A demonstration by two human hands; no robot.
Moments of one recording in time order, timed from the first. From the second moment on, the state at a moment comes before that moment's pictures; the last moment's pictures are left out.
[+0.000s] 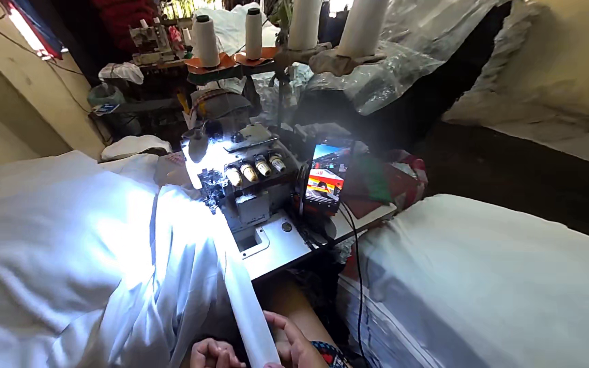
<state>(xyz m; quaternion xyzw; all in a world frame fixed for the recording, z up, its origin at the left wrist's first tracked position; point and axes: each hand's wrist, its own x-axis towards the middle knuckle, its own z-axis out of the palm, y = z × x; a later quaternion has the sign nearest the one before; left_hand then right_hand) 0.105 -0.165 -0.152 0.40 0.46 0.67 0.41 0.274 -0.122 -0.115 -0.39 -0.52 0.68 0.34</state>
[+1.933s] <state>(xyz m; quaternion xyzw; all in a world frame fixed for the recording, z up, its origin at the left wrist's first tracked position) 0.110 -0.218 -0.103 0.68 0.53 0.47 0.18 0.285 -0.143 -0.089 -0.35 -0.68 0.59 0.24</state>
